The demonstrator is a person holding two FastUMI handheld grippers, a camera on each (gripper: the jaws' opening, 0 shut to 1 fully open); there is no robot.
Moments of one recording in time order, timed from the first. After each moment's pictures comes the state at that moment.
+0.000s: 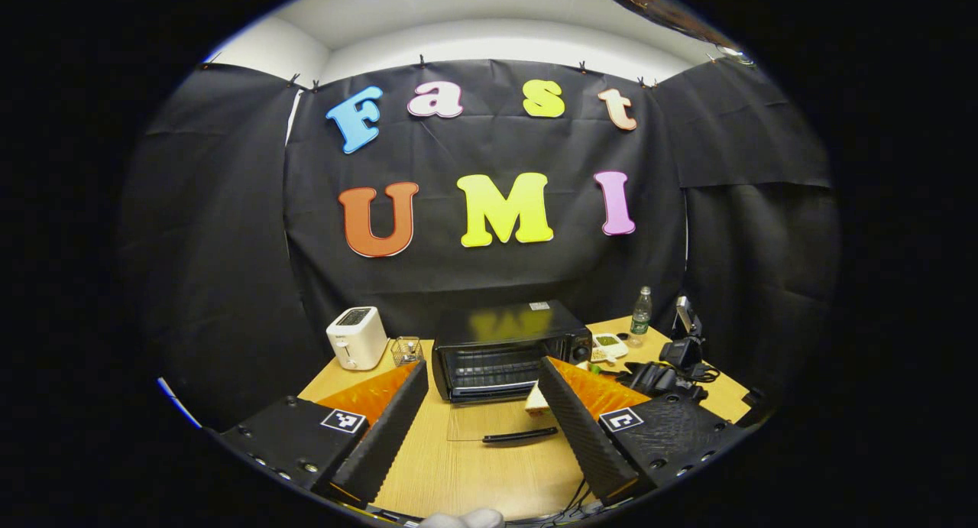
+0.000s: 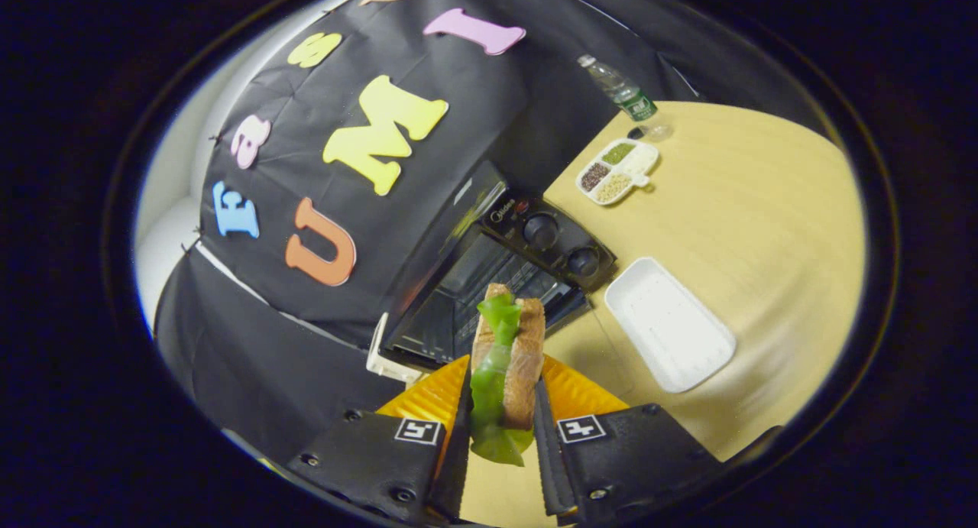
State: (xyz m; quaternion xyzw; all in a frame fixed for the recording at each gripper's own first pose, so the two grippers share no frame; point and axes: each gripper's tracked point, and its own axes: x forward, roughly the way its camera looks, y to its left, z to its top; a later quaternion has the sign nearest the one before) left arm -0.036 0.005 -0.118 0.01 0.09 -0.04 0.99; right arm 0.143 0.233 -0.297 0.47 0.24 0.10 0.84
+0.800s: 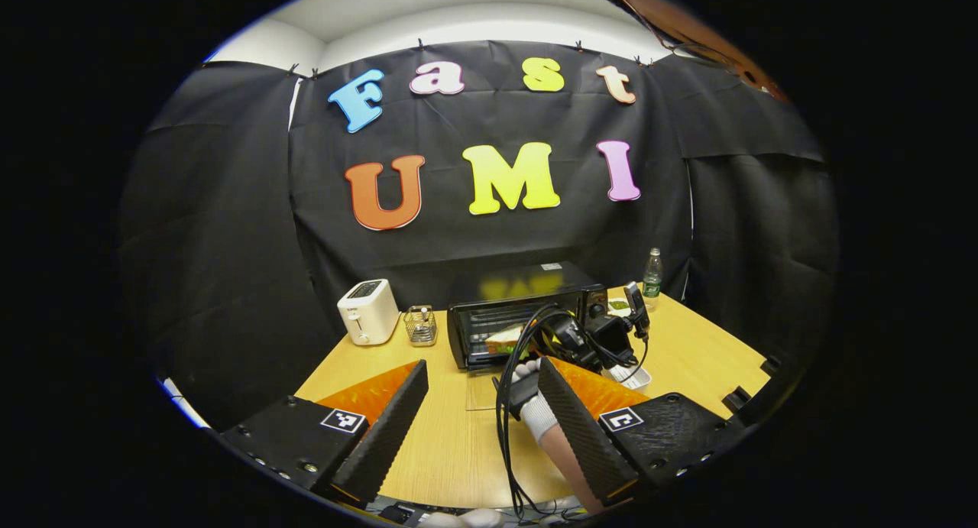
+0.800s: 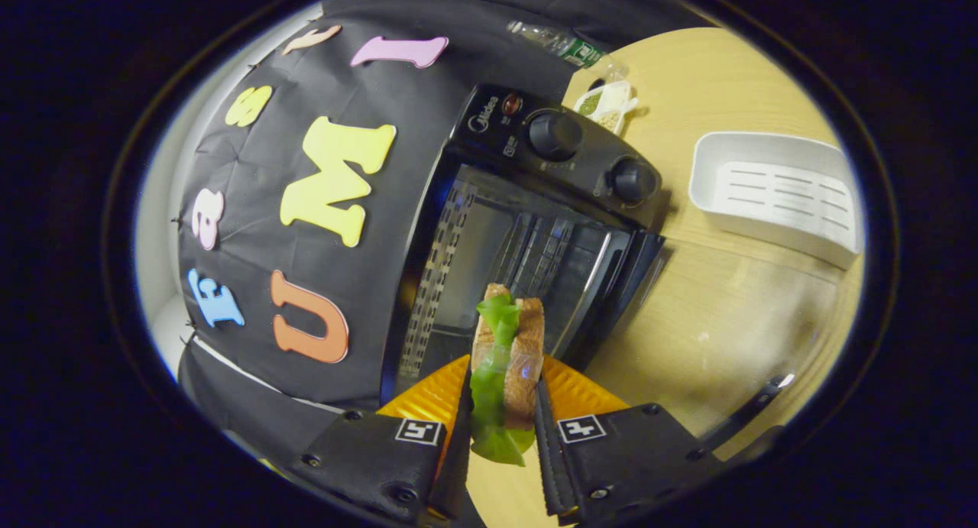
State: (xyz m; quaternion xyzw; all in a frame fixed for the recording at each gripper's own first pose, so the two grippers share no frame) left arm -0.051 0.033 -0.173 0.03 0.13 -0.03 0.99; right arm 0.261 0.329 -0.319 0.59 0.17 0.01 0.79
